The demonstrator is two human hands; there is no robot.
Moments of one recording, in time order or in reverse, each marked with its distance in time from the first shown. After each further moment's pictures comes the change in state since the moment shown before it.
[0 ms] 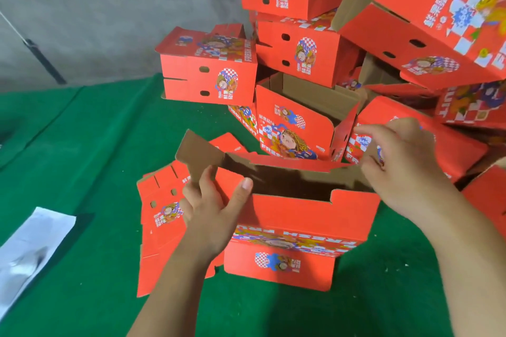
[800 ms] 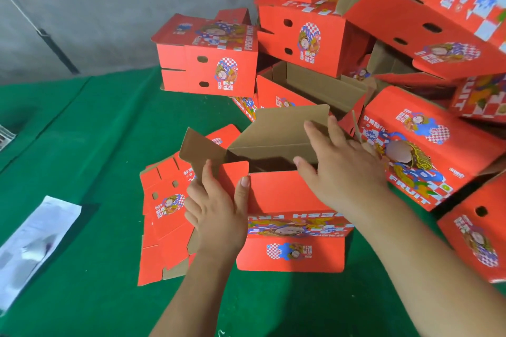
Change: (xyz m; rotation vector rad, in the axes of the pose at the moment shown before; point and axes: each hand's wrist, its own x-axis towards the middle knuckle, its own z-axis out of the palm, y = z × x) left_hand 0.003 0.002 0.057 0.166 0.340 -0.011; right_hand 0.017 -0.030 0.063 -0.358 -0.242 -0.082
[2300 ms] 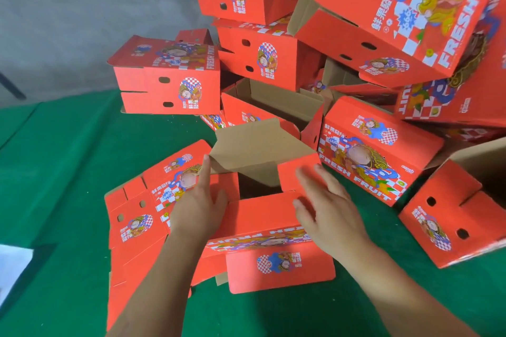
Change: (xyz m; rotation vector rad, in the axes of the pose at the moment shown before) left_hand 0.066 0.001 0.022 0.303 -0.303 0.277; right_hand -0.053 0.044 0.072 0.444 0.267 -0.078
